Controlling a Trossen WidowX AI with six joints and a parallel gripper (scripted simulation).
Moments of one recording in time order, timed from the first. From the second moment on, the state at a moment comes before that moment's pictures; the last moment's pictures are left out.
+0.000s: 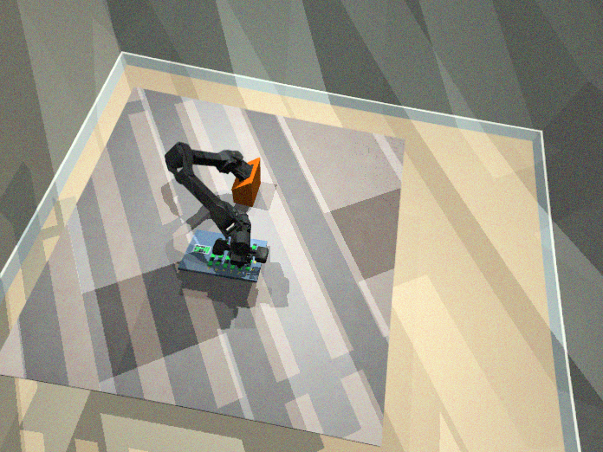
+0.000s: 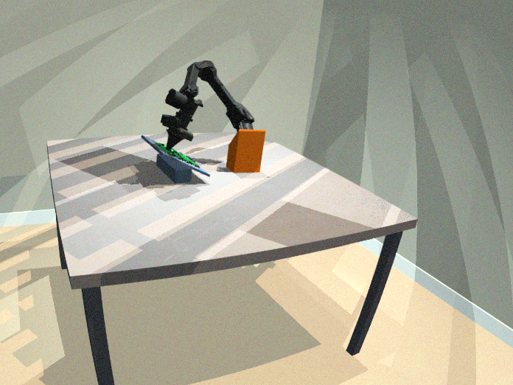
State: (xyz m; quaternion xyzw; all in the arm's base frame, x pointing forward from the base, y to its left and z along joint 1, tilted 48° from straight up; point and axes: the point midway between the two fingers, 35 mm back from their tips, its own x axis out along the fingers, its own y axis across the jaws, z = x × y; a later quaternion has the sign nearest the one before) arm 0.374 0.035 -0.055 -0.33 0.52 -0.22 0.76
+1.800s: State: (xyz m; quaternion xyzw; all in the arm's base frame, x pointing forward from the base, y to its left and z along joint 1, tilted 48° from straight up) arm 0.351 -0.032 0.033 -0.34 0.50 -0.21 0.77
